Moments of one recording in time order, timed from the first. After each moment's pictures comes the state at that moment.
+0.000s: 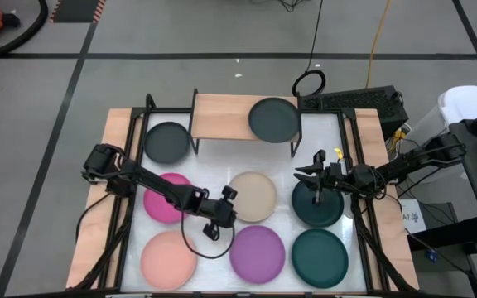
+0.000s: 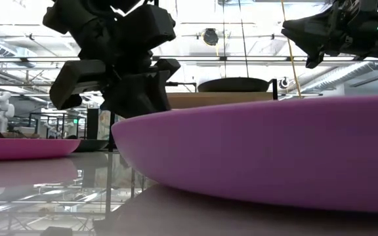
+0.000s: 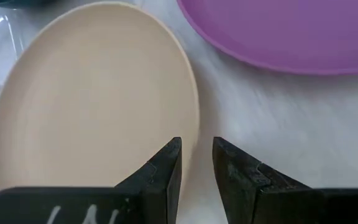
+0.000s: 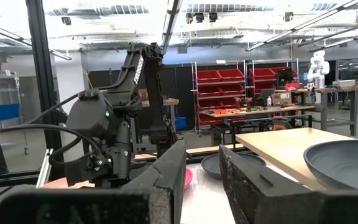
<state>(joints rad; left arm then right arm) -0.30 1.79 1.01 -0.12 -0.16 0.36 0.23 0.95 0.02 1.23 0.37 -0.01</state>
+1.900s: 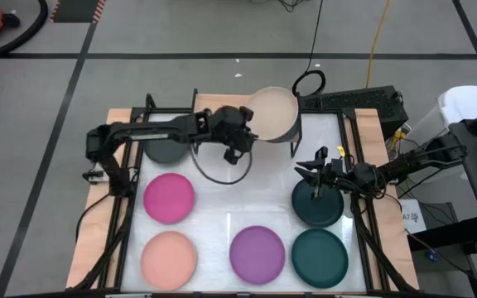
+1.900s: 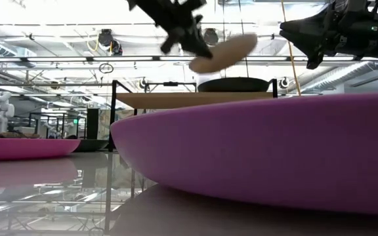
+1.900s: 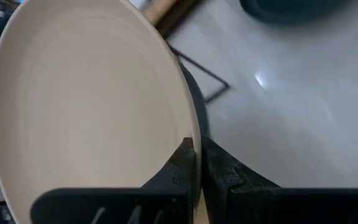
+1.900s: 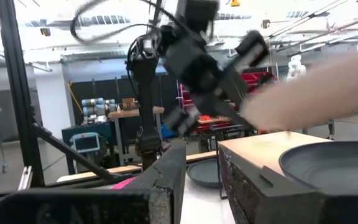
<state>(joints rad) 0.22 1.75 1.51 -0.38 -0.04 0.94 0.20 0.95 0.02 1.27 0.42 0.01</state>
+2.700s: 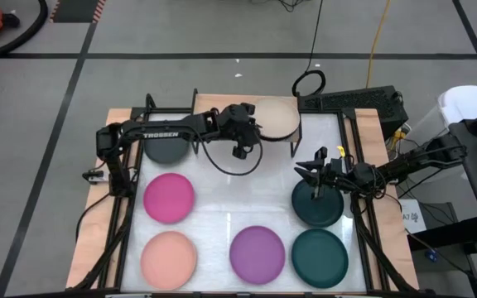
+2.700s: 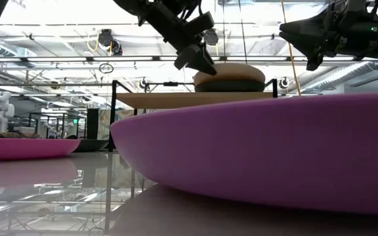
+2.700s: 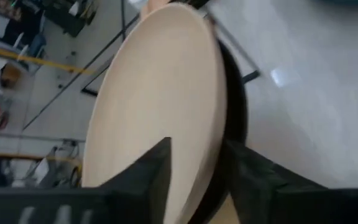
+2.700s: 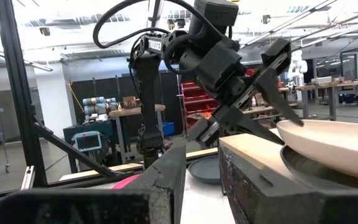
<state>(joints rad) 0.26 1.82 1.52 -0.29 -0.13 0.82 0.20 0.95 0.02 1.25 0.42 0.03</state>
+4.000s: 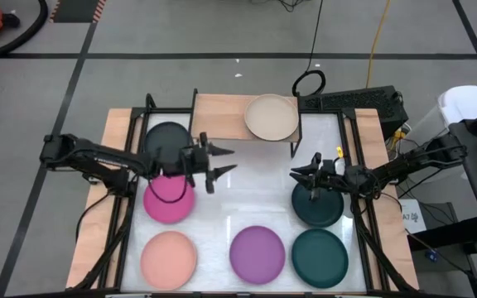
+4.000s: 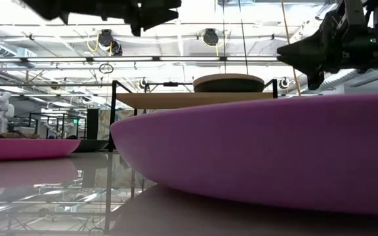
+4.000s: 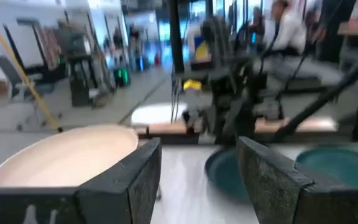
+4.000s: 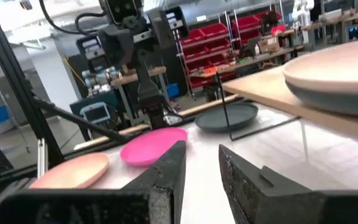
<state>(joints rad) -0.03 1.29 0.68 0.66 -0.16 0.11 0.20 0.95 0.02 1.04 0.41 0.25</state>
